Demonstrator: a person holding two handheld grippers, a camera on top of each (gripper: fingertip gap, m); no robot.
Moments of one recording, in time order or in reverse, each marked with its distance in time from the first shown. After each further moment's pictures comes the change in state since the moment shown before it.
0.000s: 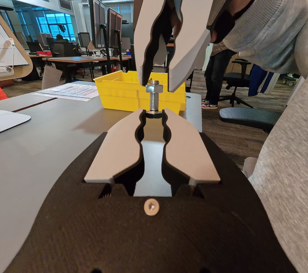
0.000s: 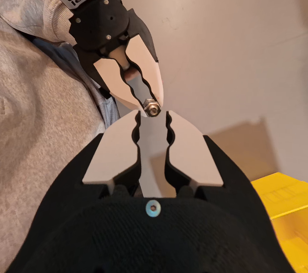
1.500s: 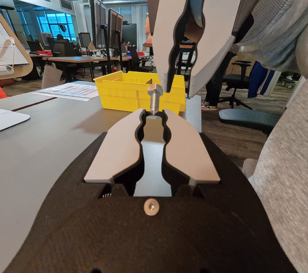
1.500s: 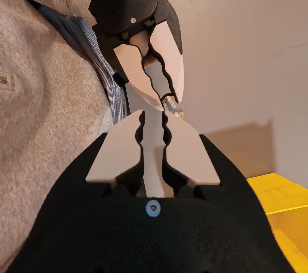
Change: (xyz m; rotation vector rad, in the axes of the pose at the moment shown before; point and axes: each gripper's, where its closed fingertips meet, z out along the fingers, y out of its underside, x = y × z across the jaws) left arm 0.000 0.000 0.001 0.006 -0.004 -0.010; right arm -0.022 0.009 0.000 -0.113 -0.047 -0.093
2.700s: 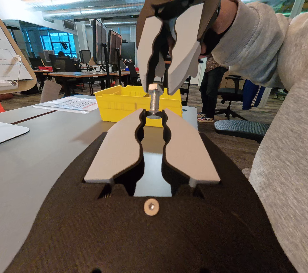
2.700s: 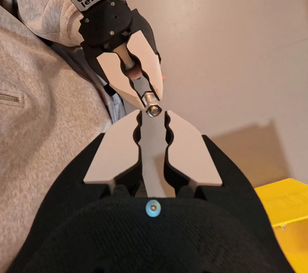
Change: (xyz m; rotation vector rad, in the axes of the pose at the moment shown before) left arm 0.003 -0.017 -0.006 0.098 0.020 -0.001; right arm 0.018 -0.006 -0.011 0.150 -0.024 0.110
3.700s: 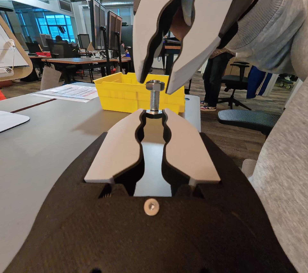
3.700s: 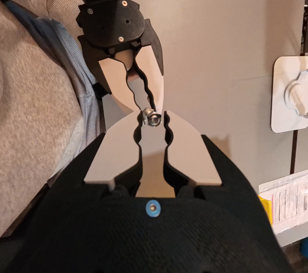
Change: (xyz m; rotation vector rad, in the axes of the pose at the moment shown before) left arm -0.003 0.015 0.003 -0.091 -0.013 0.001; right arm -0.002 -0.015 0.011 -0.054 0.172 -0.287
